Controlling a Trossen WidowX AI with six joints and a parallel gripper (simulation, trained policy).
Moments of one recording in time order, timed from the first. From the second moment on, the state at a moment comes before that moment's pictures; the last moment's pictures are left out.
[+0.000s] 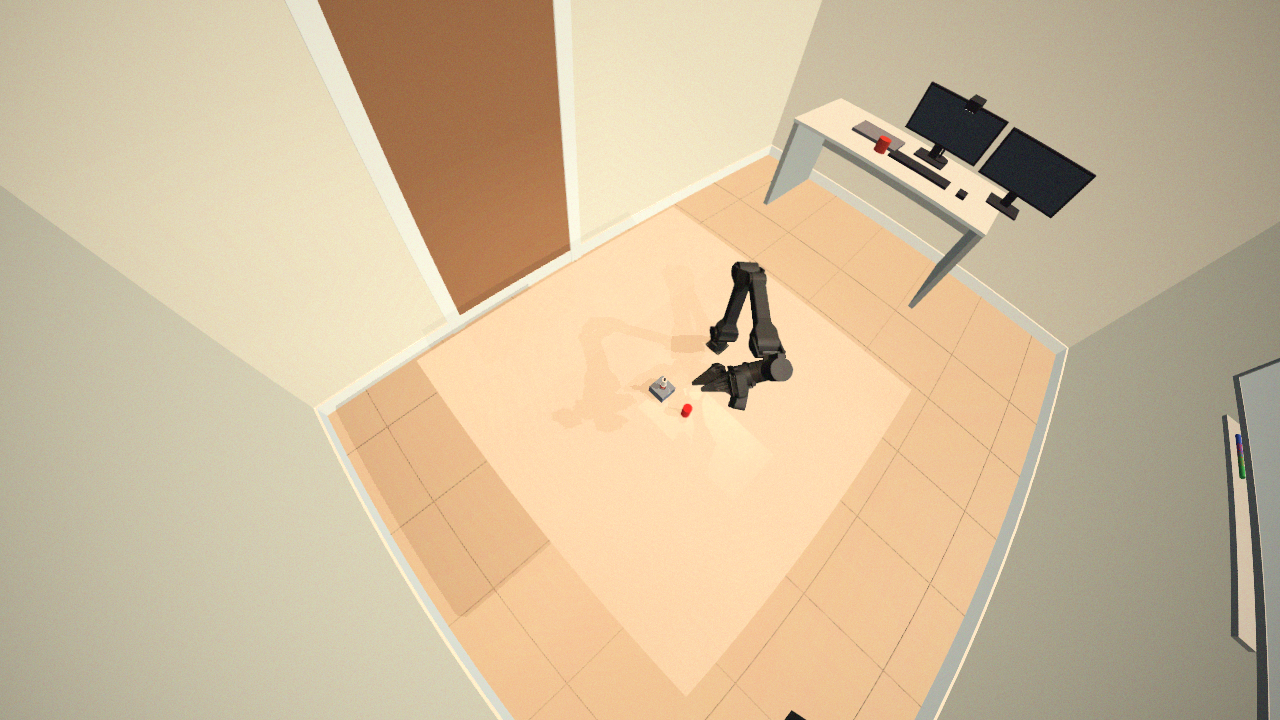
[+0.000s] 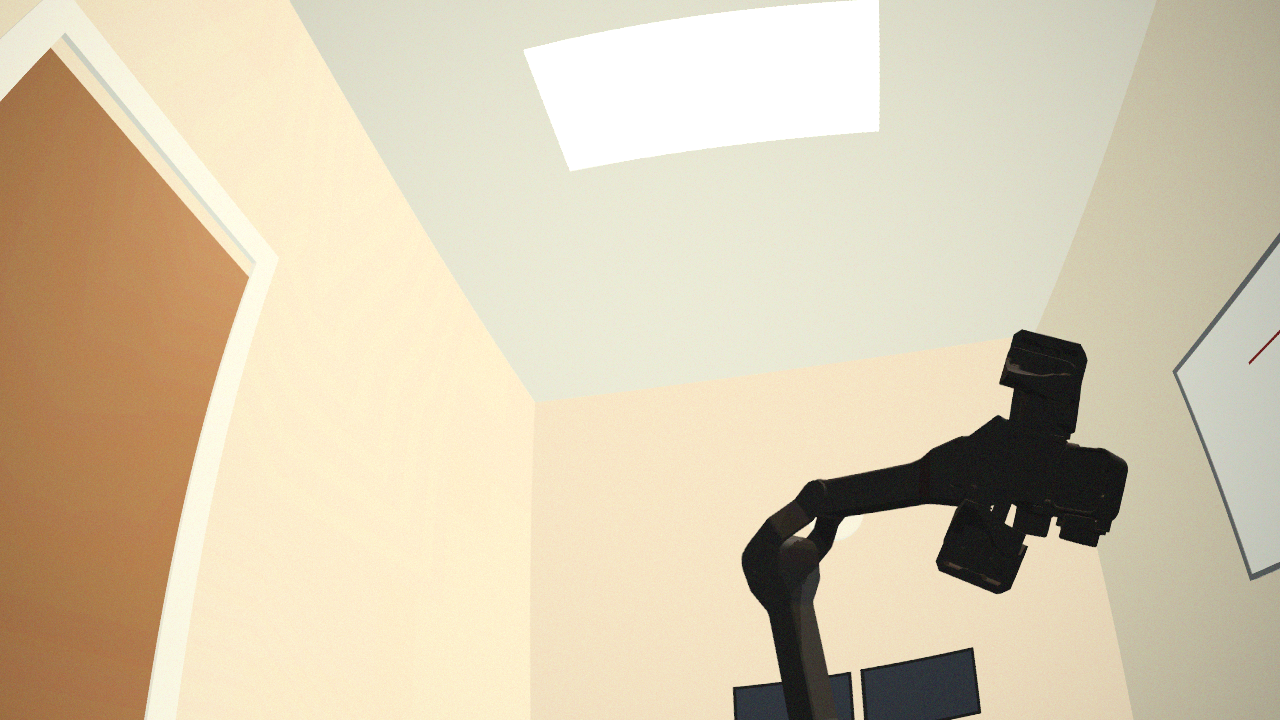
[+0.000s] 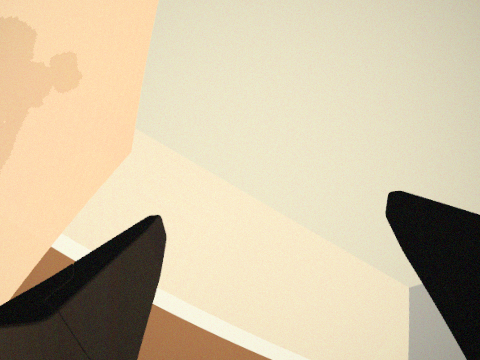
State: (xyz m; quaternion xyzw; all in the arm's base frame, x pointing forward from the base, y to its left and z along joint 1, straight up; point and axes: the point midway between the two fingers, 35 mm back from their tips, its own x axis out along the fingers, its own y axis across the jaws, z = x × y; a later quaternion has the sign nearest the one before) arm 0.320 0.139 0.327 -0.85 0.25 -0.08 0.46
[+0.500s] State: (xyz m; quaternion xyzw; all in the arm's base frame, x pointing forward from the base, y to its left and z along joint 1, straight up) arm 0.327 0.140 0.312 -0.86 0.25 -0.02 0.45
